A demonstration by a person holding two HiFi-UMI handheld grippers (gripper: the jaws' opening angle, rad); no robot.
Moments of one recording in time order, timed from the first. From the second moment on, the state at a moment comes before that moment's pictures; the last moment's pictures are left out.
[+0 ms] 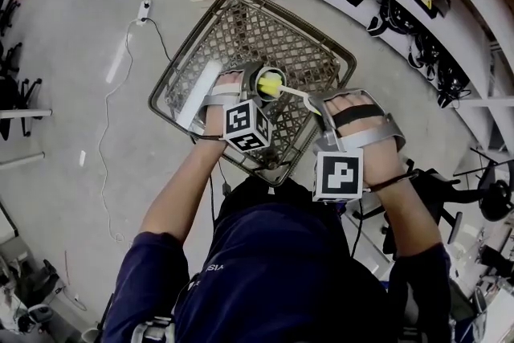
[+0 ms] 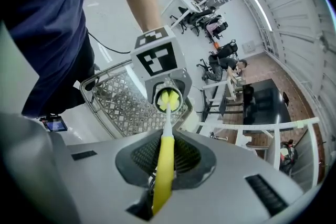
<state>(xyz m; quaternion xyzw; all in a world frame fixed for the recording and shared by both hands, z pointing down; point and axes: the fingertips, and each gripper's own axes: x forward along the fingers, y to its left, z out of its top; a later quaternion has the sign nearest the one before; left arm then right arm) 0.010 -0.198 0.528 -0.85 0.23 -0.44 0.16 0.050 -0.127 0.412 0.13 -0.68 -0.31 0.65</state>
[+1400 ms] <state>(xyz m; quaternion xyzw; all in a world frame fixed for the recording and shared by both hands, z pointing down) 0.026 -0.205 0.531 -0.84 0.22 -0.46 0.17 0.065 -0.127 0.419 0.14 -0.70 -0.31 0.63</state>
